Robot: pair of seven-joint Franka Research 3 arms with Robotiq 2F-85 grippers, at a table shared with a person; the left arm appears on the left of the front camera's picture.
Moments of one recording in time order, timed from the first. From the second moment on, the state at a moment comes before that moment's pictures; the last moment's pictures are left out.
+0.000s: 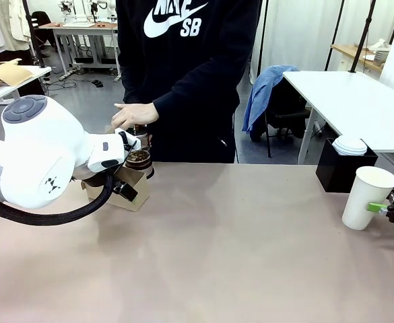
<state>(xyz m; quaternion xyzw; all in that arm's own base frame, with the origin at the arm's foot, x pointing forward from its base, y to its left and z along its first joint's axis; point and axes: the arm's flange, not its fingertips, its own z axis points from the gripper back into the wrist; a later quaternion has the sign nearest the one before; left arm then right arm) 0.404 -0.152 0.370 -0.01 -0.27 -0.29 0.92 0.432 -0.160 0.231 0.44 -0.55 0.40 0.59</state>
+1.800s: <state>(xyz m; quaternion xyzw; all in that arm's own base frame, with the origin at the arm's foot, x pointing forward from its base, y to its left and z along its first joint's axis) 0.403 -0.153 0.370 -0.01 -0.27 -0.29 0.92 0.413 0.009 0.337 0.37 -0.61 0.37 0.59</state>
